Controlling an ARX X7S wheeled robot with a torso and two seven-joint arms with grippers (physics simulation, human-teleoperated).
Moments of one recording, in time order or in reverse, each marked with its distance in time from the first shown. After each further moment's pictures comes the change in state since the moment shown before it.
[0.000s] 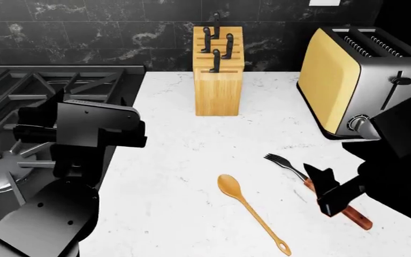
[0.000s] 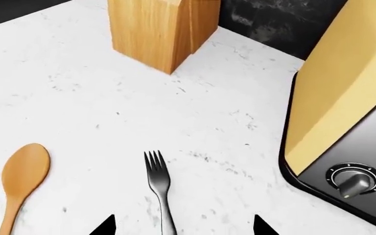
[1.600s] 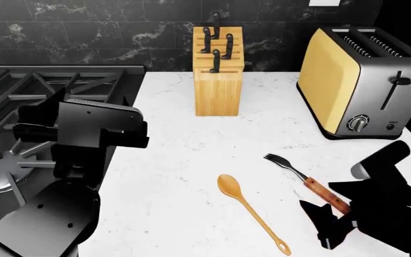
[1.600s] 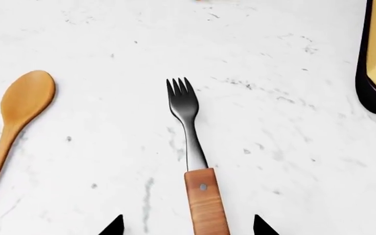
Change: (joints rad) left arm -0.014 -0.005 0.014 0.040 -0.015 -0.041 -0.017; right arm -0.358 0.038 -0.044 0.122 -0.260 -0.326 -0.341
